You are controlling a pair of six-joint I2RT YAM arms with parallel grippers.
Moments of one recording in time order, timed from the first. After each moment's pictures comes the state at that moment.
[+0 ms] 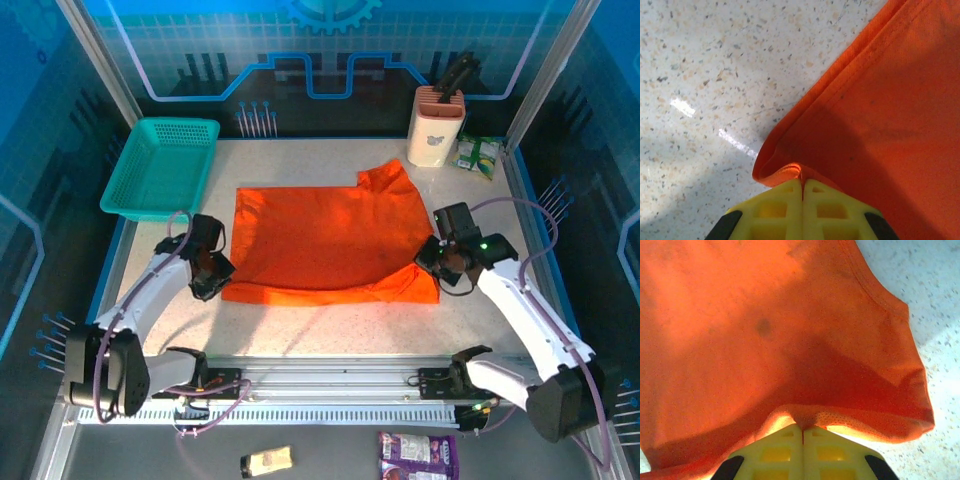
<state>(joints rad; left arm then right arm) -0.11 1.23 0.79 -0.90 0.02 -0.93 0.28 1.09 0.95 -0.96 -0.06 0.89</state>
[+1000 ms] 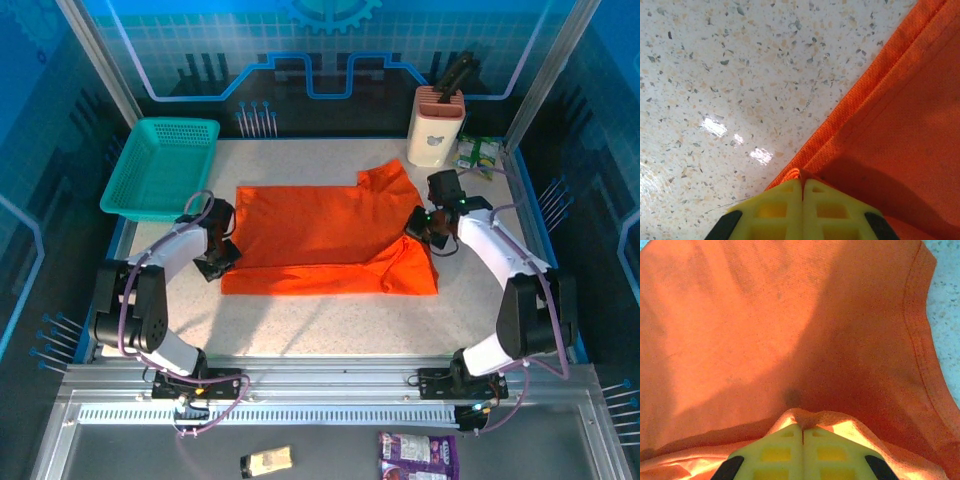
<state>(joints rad) -0.09 1.55 0.92 -0.80 -0.07 -0.82 0.16 1.51 1.11 -0.74 -0.19 0.67</state>
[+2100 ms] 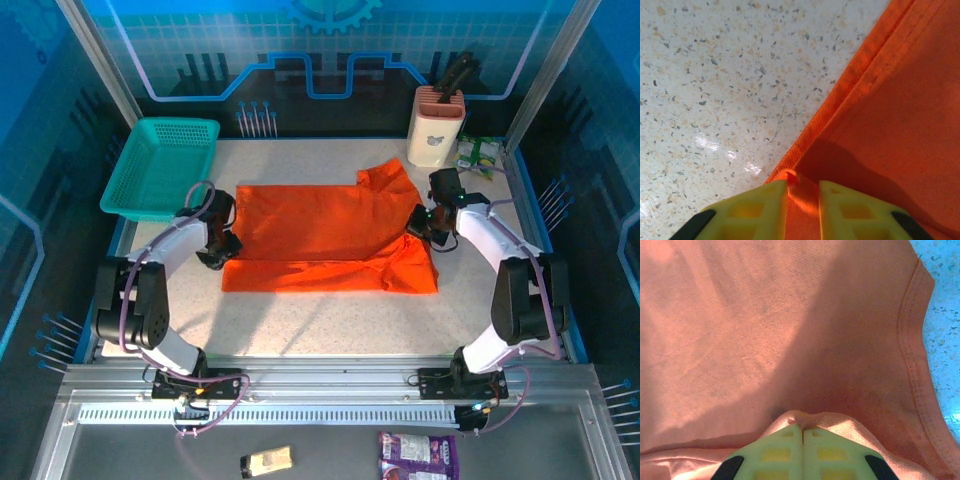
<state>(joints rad) -0.09 1.57 0.99 -0.77 -0.08 -0.78 0.12 1.59 1.13 -0.70 -0.20 0.61</state>
